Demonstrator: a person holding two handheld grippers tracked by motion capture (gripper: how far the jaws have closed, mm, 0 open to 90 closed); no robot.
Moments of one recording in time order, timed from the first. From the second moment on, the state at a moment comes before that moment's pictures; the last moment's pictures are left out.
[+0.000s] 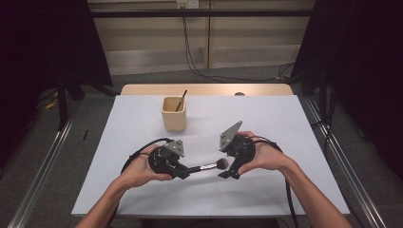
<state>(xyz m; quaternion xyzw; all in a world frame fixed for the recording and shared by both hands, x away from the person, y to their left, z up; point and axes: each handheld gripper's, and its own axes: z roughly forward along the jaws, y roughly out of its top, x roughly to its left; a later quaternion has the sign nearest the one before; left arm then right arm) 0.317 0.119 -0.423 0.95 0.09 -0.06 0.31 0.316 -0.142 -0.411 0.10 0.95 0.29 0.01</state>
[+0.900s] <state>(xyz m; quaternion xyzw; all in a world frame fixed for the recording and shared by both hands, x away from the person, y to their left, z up) 0.304 0.152 -0.427 0.92 0.14 -0.05 0.36 0.301 -0.183 -0.423 0.20 0.92 0.33 0.03</state>
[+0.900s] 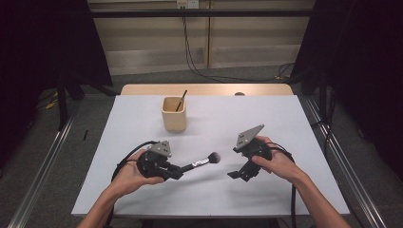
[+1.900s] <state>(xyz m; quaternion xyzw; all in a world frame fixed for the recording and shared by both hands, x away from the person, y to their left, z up) 0.290 0.179 -0.435 0.86 0.20 -0.01 0.48 0.273 -0.204 -0.445 0.25 0.88 0.40 0.04</state>
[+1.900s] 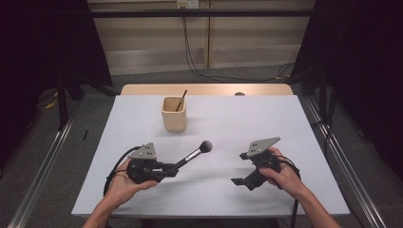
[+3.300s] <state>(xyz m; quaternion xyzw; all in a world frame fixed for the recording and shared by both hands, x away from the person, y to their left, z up) 0.286 0.161 -0.430 0.78 0.18 0.04 0.59 0.264 -0.182 -0.430 0.24 0.75 0.60 0.09</state>
